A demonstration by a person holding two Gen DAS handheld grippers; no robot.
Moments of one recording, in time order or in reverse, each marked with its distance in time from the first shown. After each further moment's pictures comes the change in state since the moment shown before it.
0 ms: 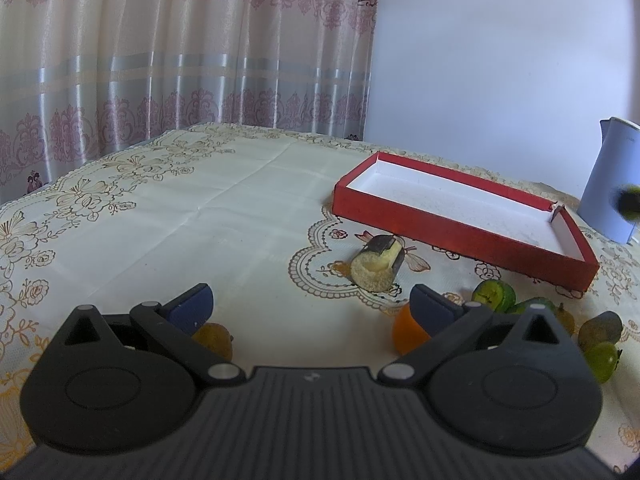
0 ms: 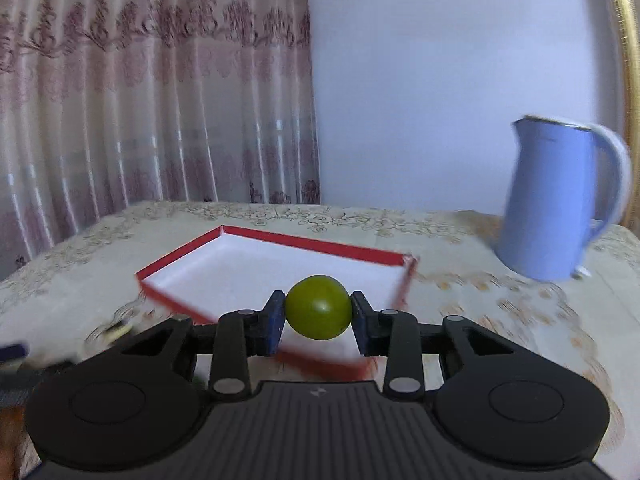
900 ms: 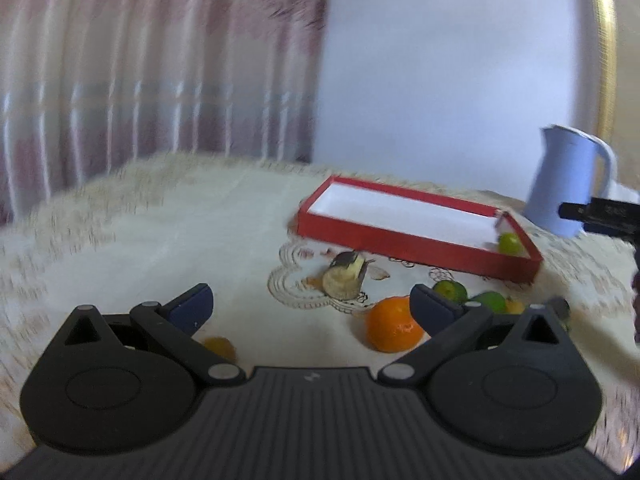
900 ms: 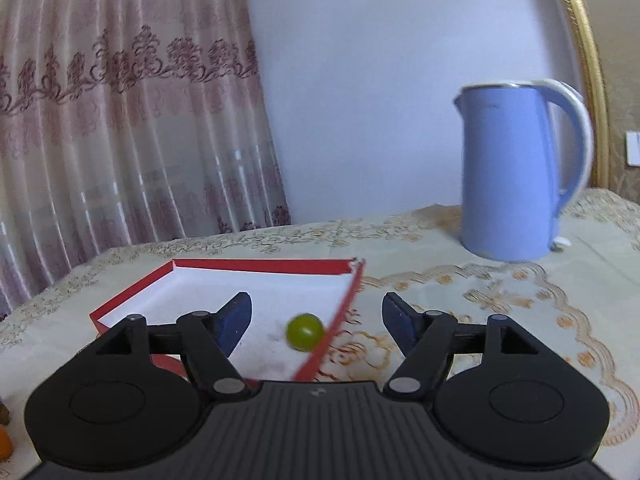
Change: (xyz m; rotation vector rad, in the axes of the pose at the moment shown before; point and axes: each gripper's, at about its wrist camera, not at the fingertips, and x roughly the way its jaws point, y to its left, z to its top) left arm -0.039 0.024 0.004 0.102 -0.080 -0.182; right arm 0.001 -0.065 -0.032 0.177 -0.106 -0.033
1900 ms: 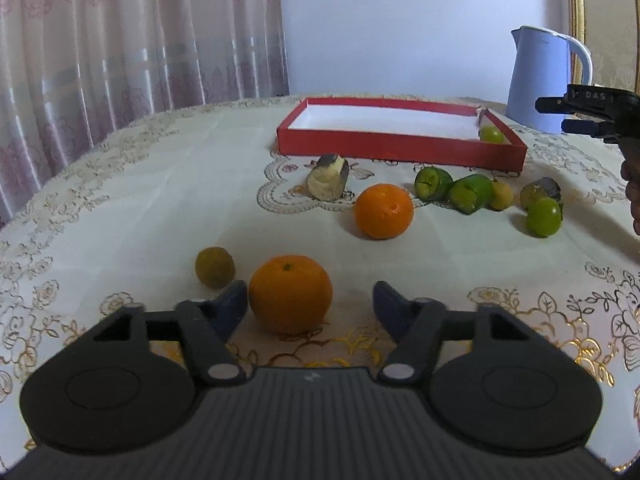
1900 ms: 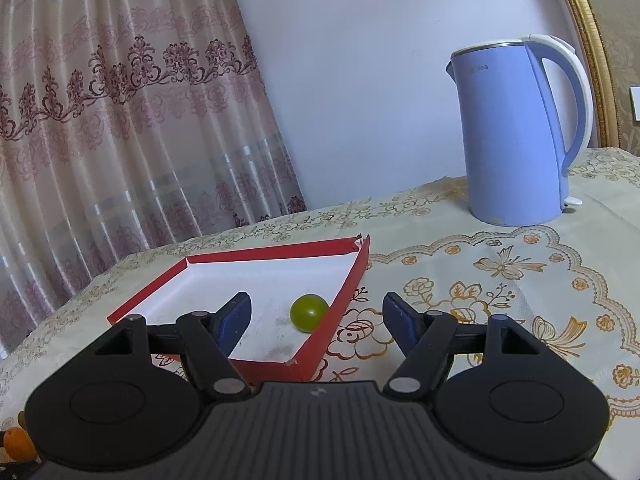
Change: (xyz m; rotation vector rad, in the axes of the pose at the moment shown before) left arm 0.003 -0.014 -0.031 0.134 0.226 0.001; right arm 0.003 -0.018 -0.009 0.076 0.035 0.075
